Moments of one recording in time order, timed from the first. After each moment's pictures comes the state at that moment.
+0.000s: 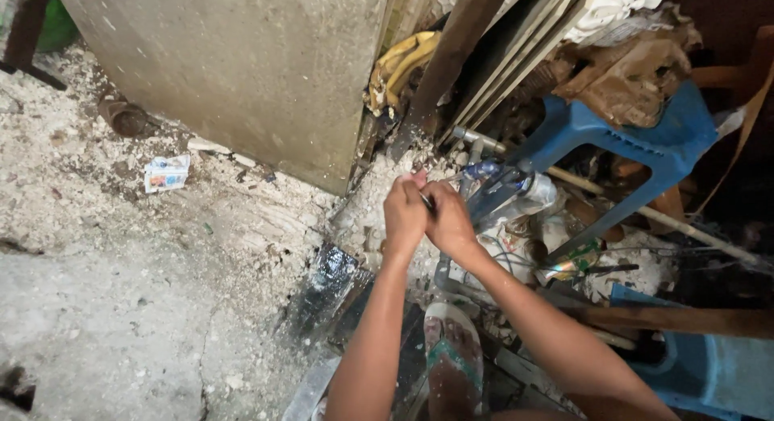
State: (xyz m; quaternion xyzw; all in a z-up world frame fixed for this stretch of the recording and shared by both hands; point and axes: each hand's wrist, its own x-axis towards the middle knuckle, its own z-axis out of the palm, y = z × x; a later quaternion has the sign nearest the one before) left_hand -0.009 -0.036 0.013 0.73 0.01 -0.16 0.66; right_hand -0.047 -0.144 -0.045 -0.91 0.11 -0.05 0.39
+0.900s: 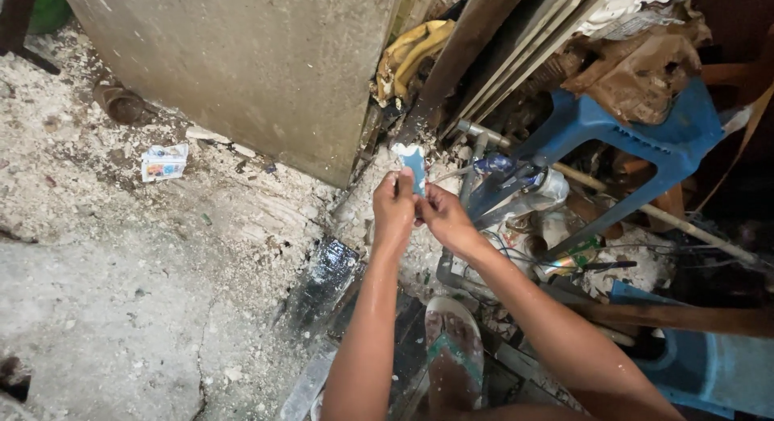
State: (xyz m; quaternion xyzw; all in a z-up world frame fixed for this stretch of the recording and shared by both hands) left_hand 0.005 -0.024 -0.031 0.60 0.15 -0.18 0.76; right_hand -0.053 -0.112 -0.027 -0.70 0.20 -0.01 0.68
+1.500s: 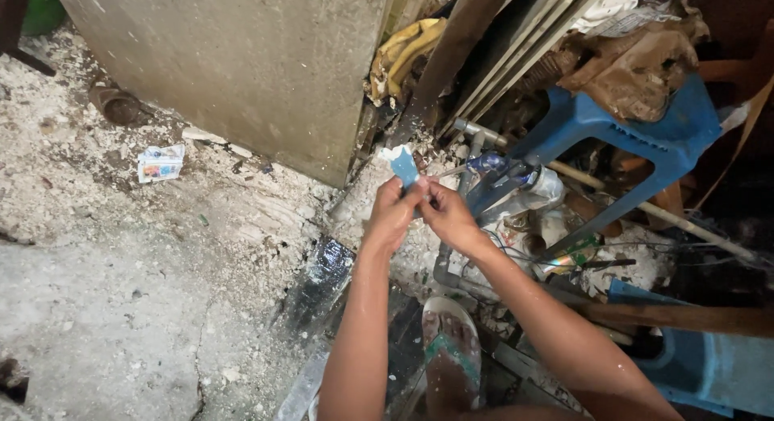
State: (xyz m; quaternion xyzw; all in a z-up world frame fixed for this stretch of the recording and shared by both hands) left_hand 0.005 -0.014 -0.031 0.47 0.06 -0.31 0.82; right_hand -0.054 -0.115 0.026 -0.75 0.17 -0.01 0.63
